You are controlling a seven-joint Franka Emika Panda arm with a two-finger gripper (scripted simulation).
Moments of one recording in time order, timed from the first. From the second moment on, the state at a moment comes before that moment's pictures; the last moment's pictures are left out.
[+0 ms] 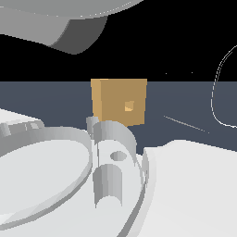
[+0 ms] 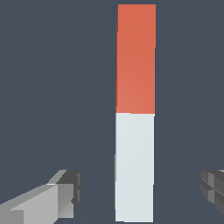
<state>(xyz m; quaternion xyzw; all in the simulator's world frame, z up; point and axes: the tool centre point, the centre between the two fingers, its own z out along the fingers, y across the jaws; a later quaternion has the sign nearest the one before) -0.024 -0.270 0.070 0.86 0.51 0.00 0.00</state>
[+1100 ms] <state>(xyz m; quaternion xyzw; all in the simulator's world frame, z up) -0.026 -0.275 0.017 0.86 0.50 0.00 0.00</state>
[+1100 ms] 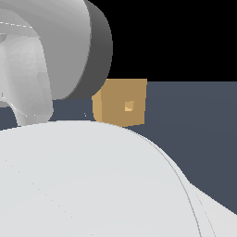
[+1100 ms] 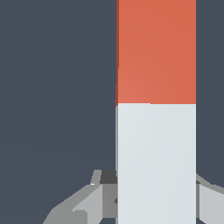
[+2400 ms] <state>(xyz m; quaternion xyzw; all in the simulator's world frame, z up) 0.042 -0.198 0.038 0.79 0.61 0.00 0.00</state>
